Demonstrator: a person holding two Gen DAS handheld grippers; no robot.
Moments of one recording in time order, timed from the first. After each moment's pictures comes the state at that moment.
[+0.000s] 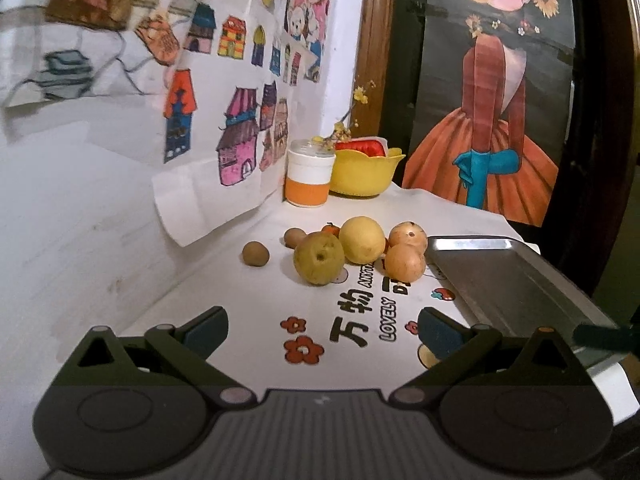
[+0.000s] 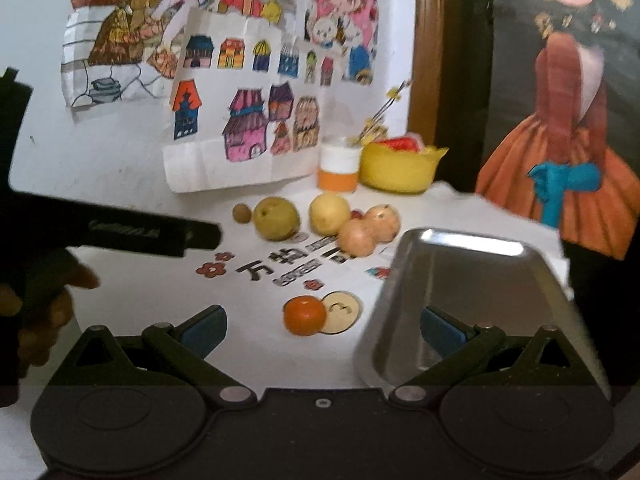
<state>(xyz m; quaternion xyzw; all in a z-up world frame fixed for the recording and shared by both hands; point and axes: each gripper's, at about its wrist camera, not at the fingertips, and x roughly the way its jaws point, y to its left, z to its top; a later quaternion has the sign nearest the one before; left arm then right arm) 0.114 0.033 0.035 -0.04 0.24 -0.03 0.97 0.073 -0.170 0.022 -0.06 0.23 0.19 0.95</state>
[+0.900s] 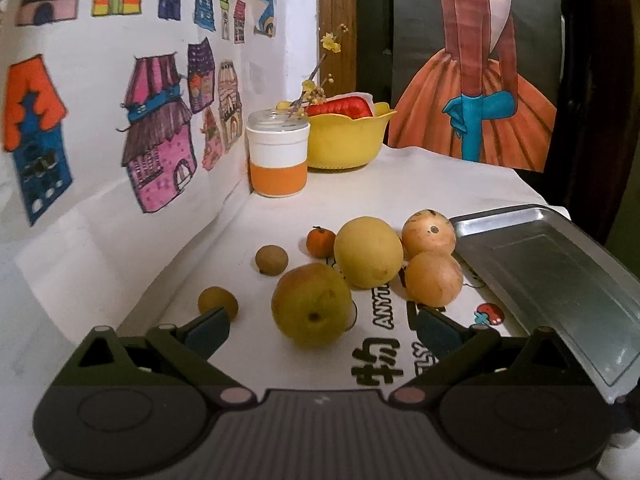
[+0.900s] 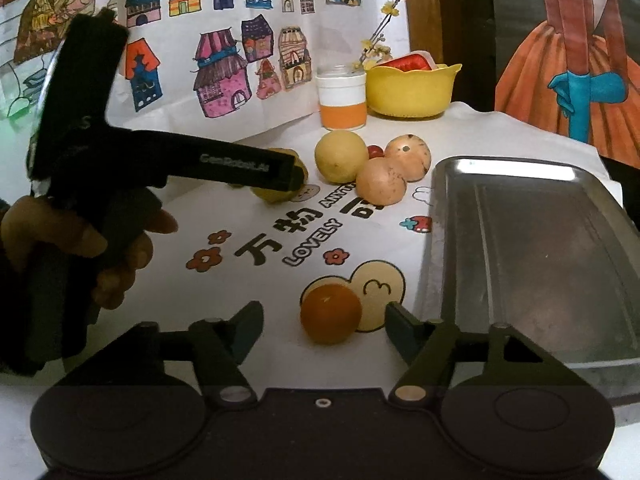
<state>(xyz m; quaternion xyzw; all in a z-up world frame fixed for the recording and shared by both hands) 0.237 0.024 0.024 0.03 0.30 -0.07 0.95 0.141 -0.145 0.000 0.01 0.33 0.19 0.92</state>
